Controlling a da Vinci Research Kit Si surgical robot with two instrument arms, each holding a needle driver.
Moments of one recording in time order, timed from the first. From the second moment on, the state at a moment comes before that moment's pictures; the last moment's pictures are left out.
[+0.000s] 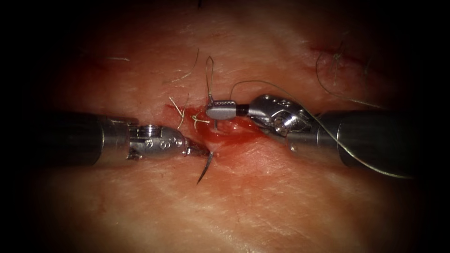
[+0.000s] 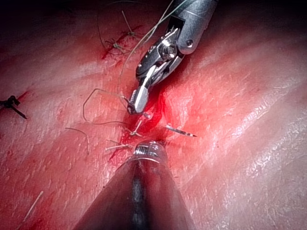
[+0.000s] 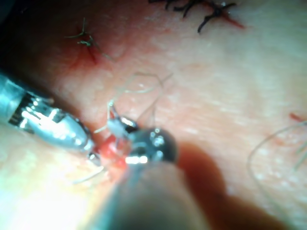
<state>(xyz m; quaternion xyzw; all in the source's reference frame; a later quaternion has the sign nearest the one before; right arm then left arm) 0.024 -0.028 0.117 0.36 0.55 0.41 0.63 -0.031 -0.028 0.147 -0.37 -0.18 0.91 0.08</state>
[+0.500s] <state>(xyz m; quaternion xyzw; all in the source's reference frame) 0.016 -0.027 0.118 0.29 0.54 0.36 0.70 -0.030 -0.028 0.144 -0.39 -0.13 0.91 0.02</state>
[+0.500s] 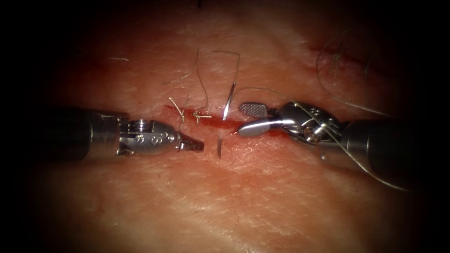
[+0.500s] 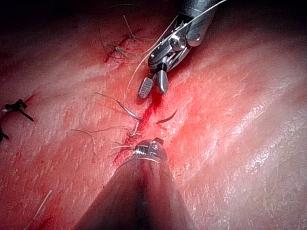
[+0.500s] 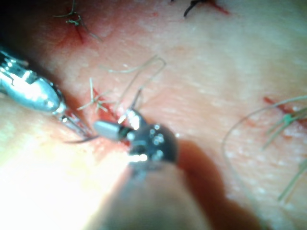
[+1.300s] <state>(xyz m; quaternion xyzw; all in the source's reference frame) 0.013 -0.030 0.122 0.31 0.49 0.31 0.76 -0.032 -0.029 0.141 -0.46 -0.04 0.88 -0.02</state>
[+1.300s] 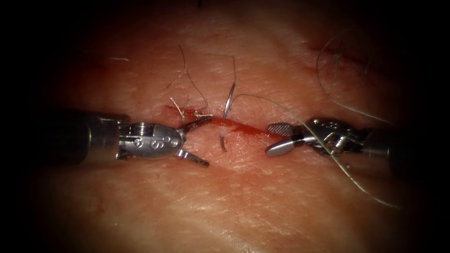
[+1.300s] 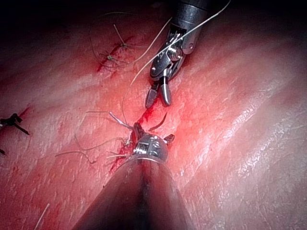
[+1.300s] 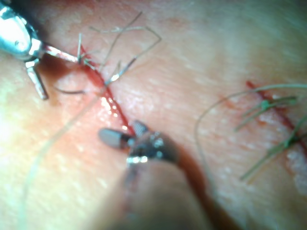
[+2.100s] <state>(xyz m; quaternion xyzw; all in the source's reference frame) 0.013 -0.031 0.121 0.31 0.49 0.31 0.75 -0.034 -0.029 0.140 -0.50 -0.16 0.85 0.02</state>
